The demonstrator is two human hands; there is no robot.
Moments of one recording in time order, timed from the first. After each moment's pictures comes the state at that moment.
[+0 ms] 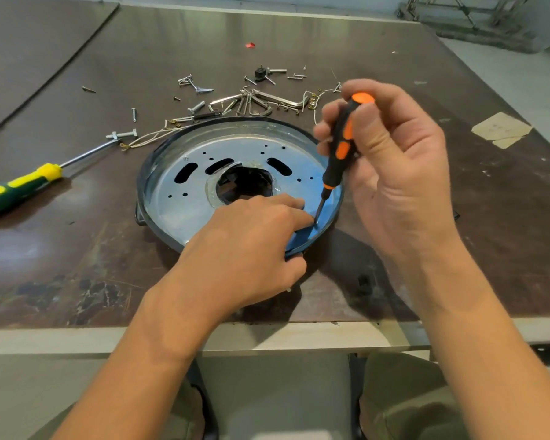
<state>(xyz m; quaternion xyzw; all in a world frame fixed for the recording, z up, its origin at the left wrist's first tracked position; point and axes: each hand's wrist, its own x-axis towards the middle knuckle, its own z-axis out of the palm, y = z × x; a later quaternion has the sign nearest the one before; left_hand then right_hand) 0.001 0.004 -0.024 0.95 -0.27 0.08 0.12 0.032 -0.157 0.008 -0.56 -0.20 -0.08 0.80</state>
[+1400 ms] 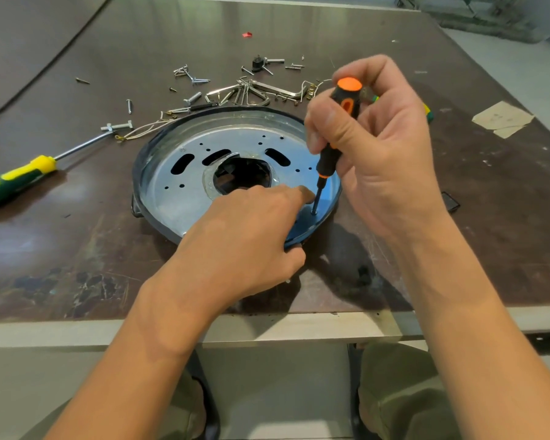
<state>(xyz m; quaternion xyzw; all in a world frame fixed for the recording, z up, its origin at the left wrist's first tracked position) -0.002 0.005 -0.021 0.96 -0.24 0.07 0.12 0.037 -0.147 0.014 -0.62 -0.23 -0.07 0.75</state>
